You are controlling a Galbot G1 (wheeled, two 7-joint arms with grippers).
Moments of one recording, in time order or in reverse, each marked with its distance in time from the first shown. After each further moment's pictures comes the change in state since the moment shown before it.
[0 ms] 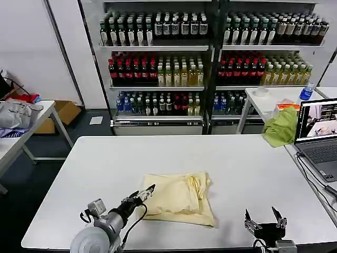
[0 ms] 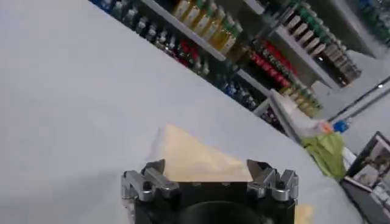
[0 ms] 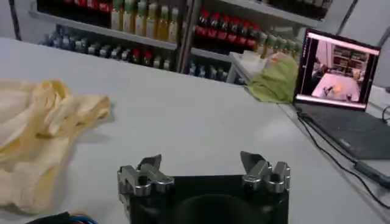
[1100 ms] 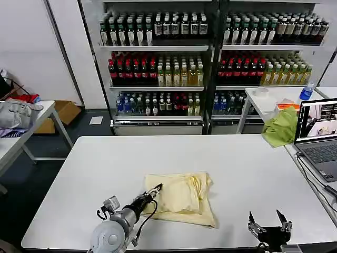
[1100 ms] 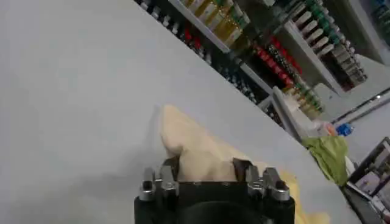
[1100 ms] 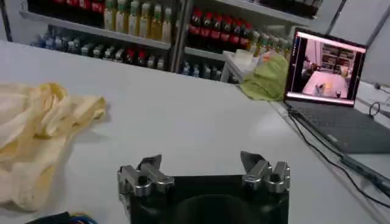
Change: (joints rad) left arm -0.110 -0.089 0.084 0.165 -0.015 -0.040 0.027; right arm -0.044 0.026 0.028 0.033 -0.004 0.003 0.001
